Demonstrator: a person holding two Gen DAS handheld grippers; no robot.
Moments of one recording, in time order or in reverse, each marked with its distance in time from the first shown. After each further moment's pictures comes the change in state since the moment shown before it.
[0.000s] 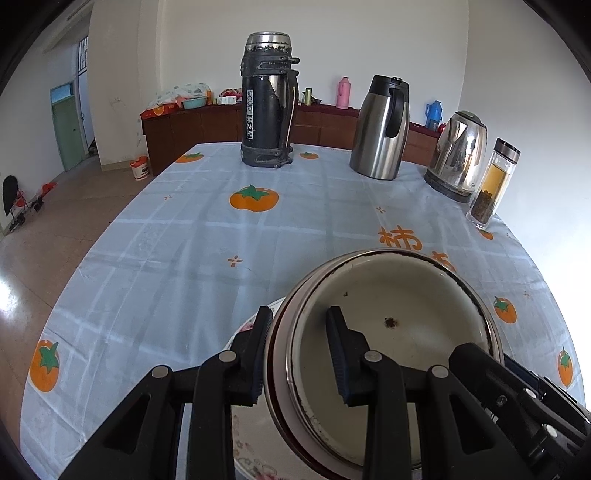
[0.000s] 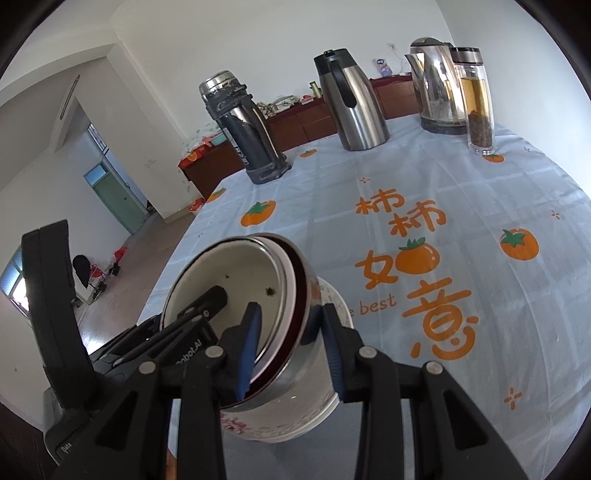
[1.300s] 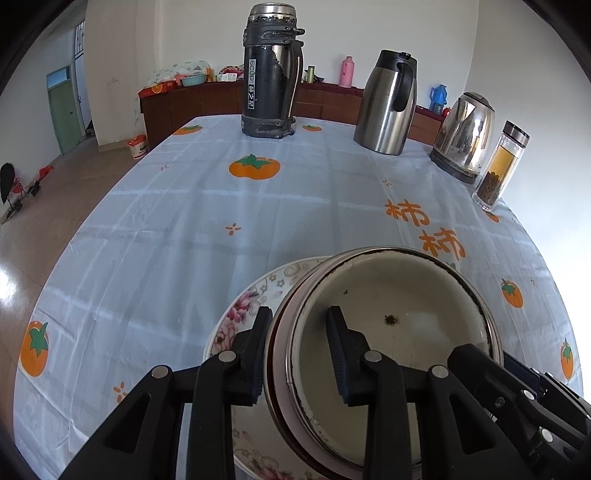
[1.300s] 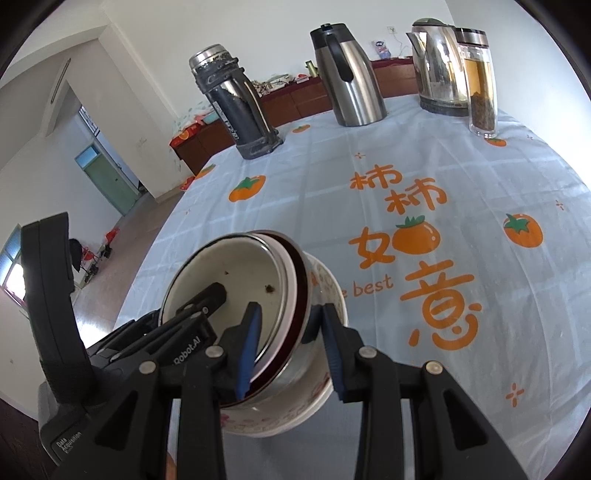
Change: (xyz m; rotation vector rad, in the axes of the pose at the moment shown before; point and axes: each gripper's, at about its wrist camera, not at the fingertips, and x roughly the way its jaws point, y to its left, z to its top) left arm 0.017 0.005 -0.014 -0.020 0.092 -0.008; right arm 0.014 -0.002 -0.007 -0.026 0.097 -0.039
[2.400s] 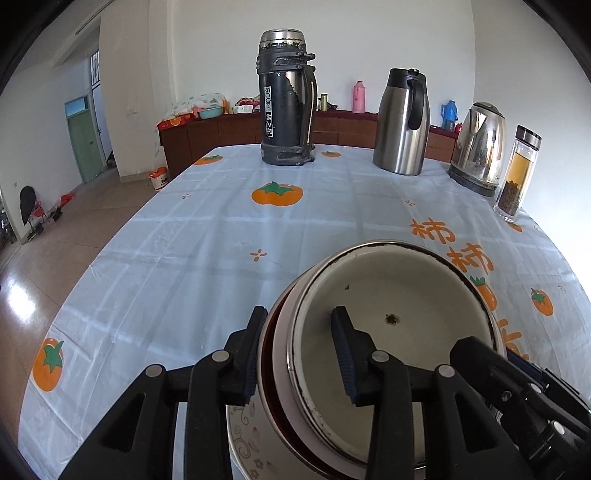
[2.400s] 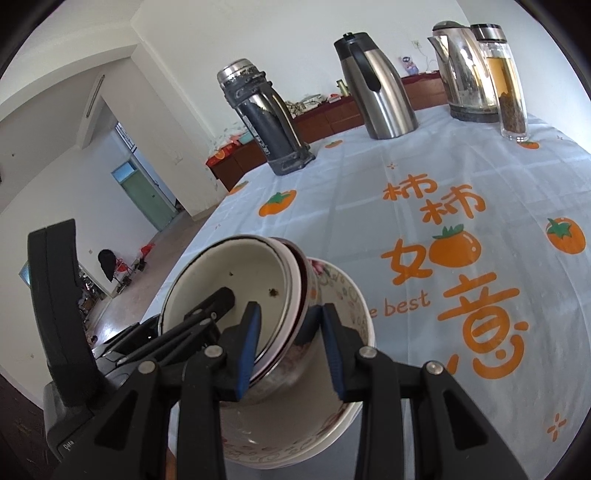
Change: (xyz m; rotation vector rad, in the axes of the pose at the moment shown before) left arm 0.008 0.005 -0.006 0.031 -0.141 0.100; right arm 0.024 -0.011 -0.011 -0.010 -0.121 0.176
